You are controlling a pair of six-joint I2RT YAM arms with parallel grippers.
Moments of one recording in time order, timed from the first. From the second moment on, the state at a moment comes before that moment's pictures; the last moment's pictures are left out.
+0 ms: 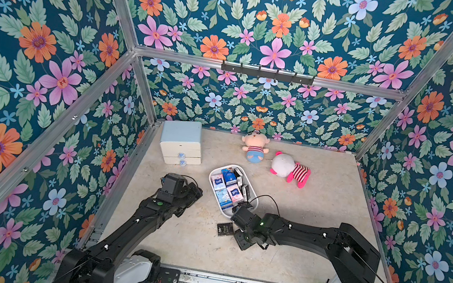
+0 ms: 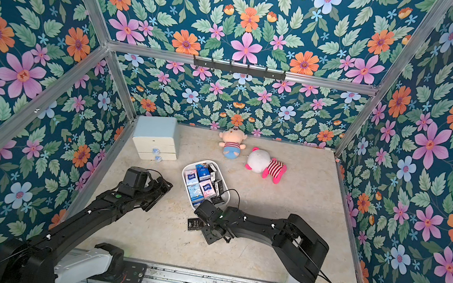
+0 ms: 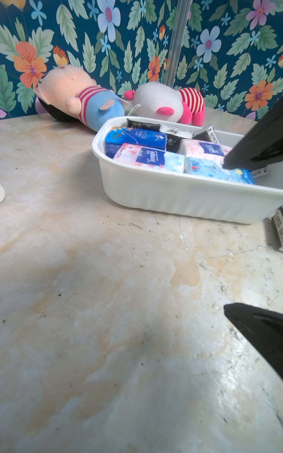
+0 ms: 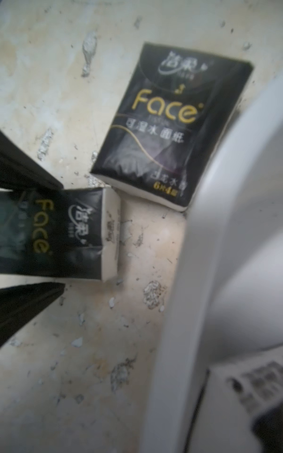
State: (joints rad) left arm -0.26 1.03 0.53 -0.32 0.15 -1.06; right arm 1.12 1.75 1.03 -0.56 0.11 0.37
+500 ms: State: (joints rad) left arm -0.26 1.02 0.51 -0.35 0.14 -1.03; right arm 1.13 1.54 1.02 -0.66 0.16 0.42
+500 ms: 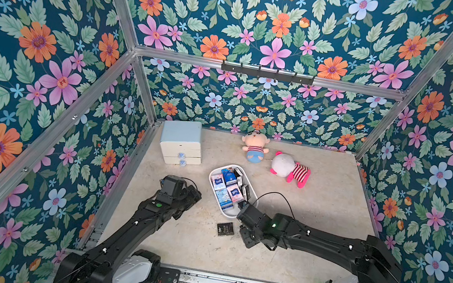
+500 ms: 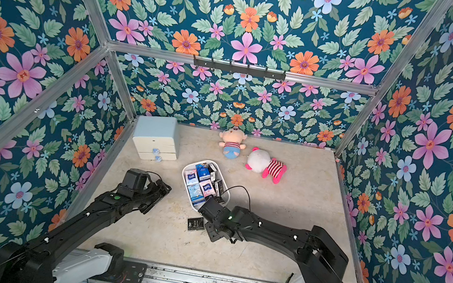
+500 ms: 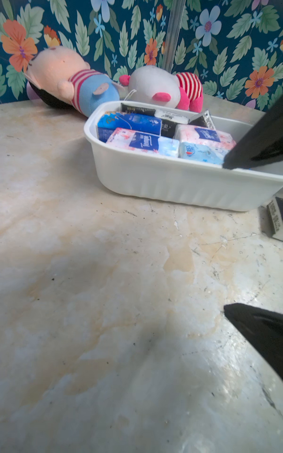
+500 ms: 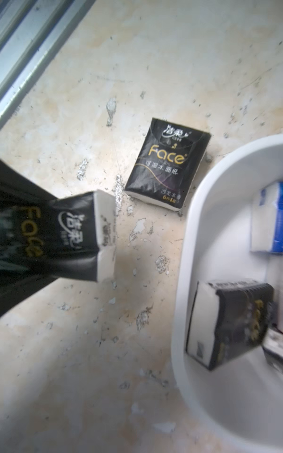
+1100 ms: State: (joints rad) left arm -0.25 1.08 0.61 -0.34 0.13 -1.00; right arm 1.01 1.74 1.30 -0.56 0.14 0.42
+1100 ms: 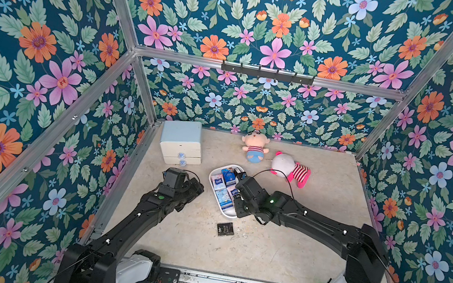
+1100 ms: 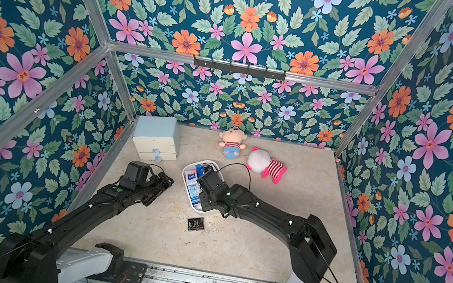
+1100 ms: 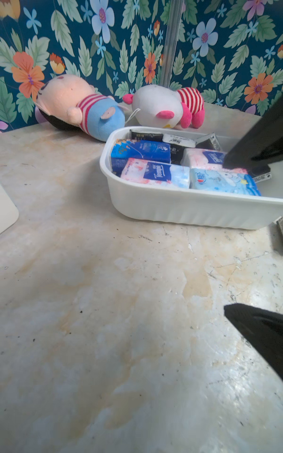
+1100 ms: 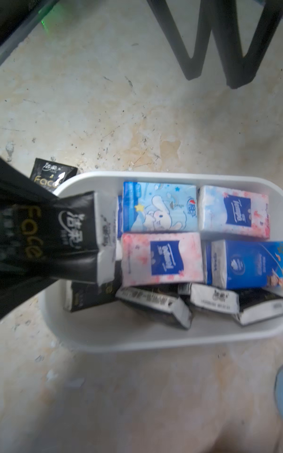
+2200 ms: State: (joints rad) left arm -0.25 1.02 0.50 -0.31 0.12 -1.10; right arm 1.01 1.67 1.13 -0.53 -0.14 0.31
